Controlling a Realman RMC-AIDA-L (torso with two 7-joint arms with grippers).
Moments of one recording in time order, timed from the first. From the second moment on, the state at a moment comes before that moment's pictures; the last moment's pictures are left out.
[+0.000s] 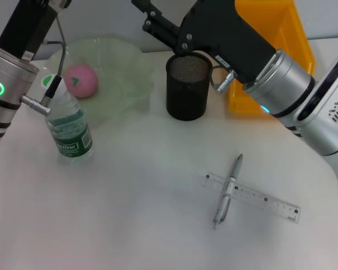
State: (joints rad) left arm -0.85 -2.08 1.03 -0.08 0.61 1.73 -1.52; right arm 0.84 2.09 -0.39 0.13 -1.45 -1.70 0.05
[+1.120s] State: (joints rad) left arm -0.87 -2.08 1.00 -0.15 0.62 1.77 -1.50; right arm 0.92 2.09 -0.34 0.19 -1.46 -1.64 -0.05
